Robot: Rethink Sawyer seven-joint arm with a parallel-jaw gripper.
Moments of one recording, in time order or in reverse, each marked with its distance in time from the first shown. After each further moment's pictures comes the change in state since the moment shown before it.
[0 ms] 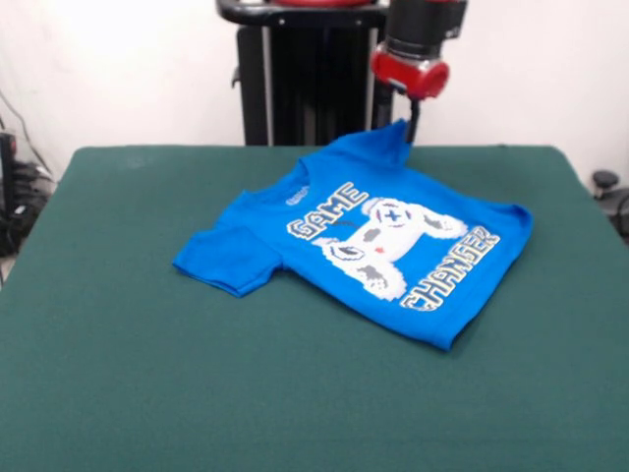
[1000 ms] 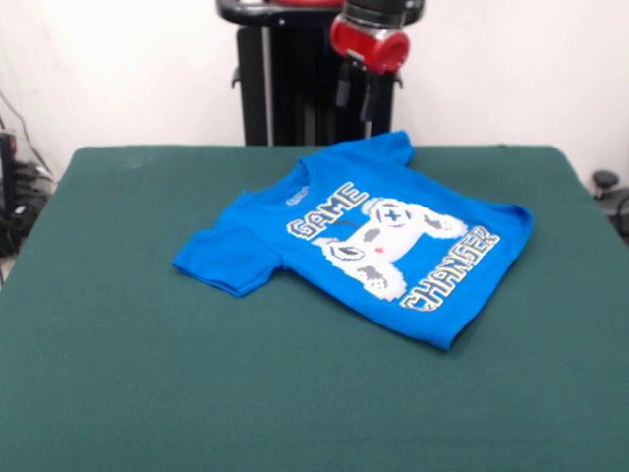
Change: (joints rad) arm -0.051 -0.132 -0.117 -0.017 -0.108 0.105 0.000
